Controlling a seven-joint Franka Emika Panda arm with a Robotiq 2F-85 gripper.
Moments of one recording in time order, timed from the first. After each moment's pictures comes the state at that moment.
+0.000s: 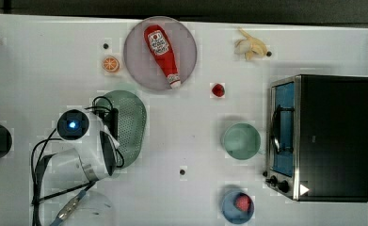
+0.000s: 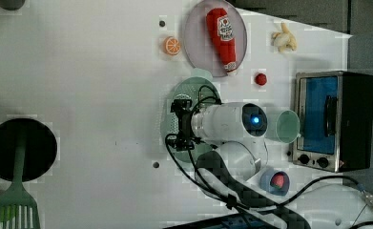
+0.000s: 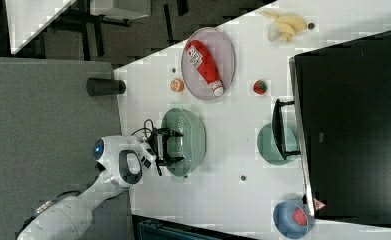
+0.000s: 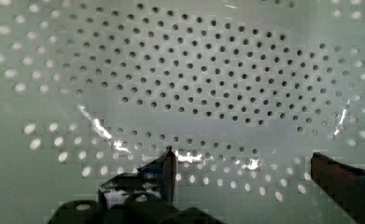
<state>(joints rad) 0.47 0.53 0.06 -2.19 0.16 1.10 1.15</state>
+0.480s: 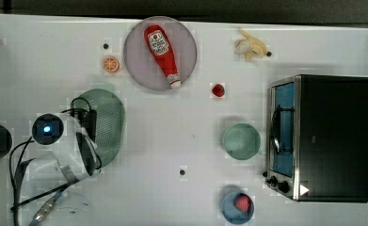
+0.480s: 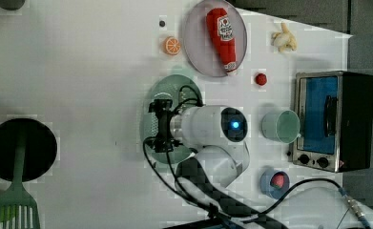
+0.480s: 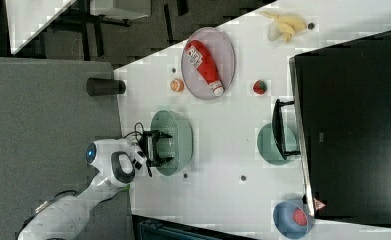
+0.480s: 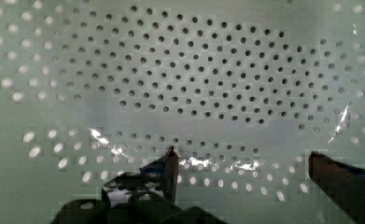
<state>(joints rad) 0.54 0.59 0.10 -2.09 0.17 1.11 1.25</state>
